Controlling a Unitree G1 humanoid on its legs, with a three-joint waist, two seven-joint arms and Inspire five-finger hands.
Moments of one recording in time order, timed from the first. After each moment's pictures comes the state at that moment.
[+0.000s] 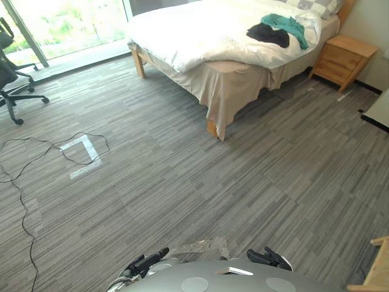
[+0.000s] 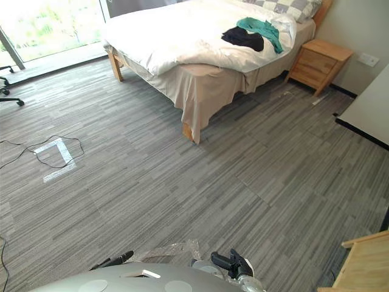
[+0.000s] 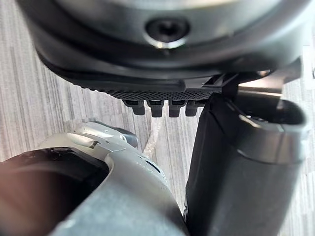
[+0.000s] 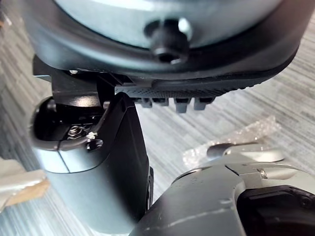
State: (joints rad) left arm 0.22 0.14 0.08 1.04 -0.47 0.11 -0.09; right arm 0.21 -0.12 -0.10 1.03 0.12 -0.04 0.07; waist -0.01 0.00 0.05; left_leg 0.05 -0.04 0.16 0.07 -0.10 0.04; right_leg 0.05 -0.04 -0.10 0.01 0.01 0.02
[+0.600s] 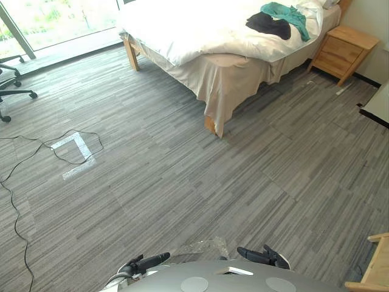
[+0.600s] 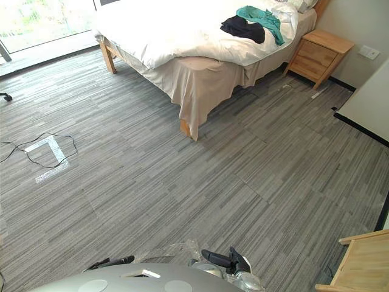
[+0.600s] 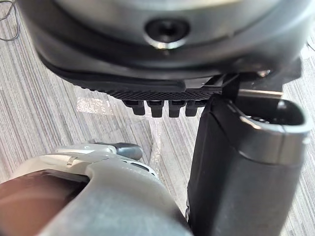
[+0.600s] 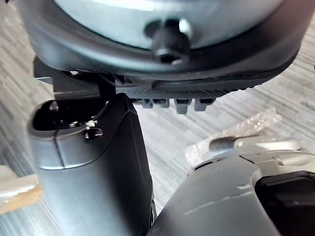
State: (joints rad) left arm 0.19 0.15 0.09 1.05 -0.23 0.15 -0.10; right arm 0.17 -0.12 -0.11 1.07 0.17 0.00 0.09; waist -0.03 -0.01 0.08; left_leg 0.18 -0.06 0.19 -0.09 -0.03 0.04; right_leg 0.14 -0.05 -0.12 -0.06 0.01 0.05
